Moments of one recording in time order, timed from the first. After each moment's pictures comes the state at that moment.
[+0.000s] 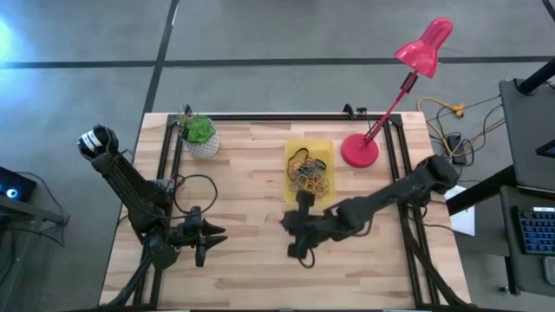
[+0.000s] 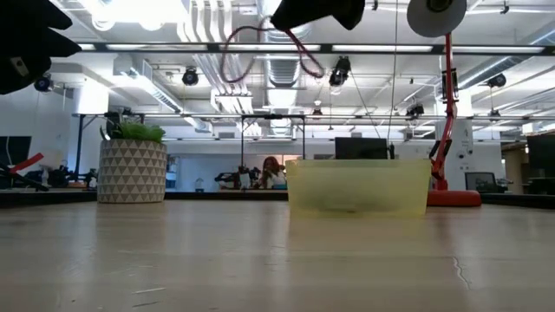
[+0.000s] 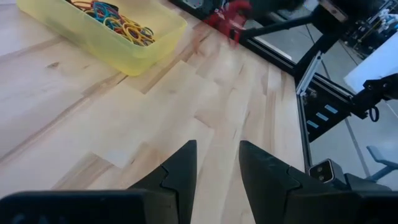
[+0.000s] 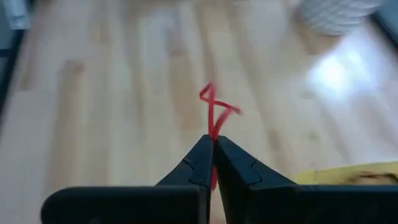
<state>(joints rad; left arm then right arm) -0.96 1.12 0.56 -0.11 -0.95 -1.15 0.43 1.81 1.47 -0.51 0.47 0.40</state>
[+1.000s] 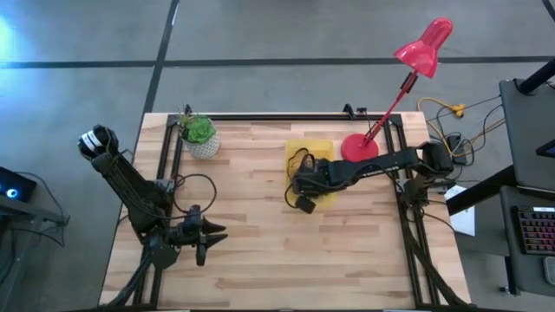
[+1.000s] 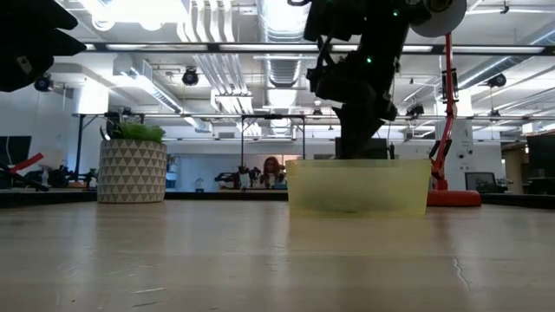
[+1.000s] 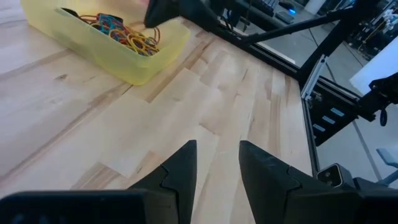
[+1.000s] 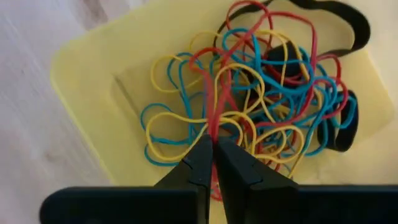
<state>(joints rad) -0.96 1.12 0.56 -0.11 -0.98 -1.11 0.05 1.77 1.24 -0.77 0.28 0.57</state>
